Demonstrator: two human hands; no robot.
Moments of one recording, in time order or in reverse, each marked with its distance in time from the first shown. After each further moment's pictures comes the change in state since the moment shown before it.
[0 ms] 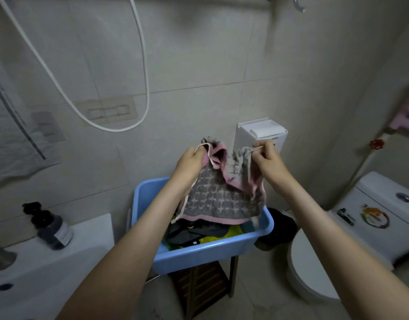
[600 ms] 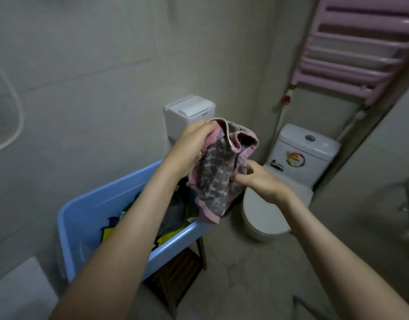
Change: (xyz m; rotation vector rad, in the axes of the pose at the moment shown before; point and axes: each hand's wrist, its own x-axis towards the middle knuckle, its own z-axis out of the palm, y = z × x) left_hand -0.022 0.055 0.101 -0.309 -0.583 0.088; right_hand -0.101 0.024 -0.065 0.124 -0.130 0.227
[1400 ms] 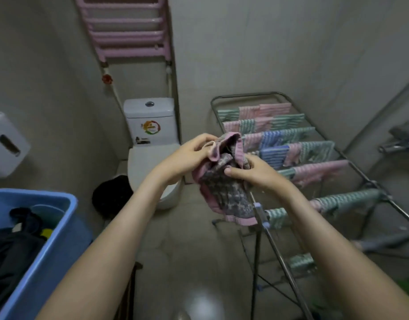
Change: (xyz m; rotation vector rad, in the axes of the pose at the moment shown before) left_hand -0.134 -0.068 0.250 0.387 -1.112 0.013; right_hand -0.344 0.050 -0.047 0.070 0.815 0.185
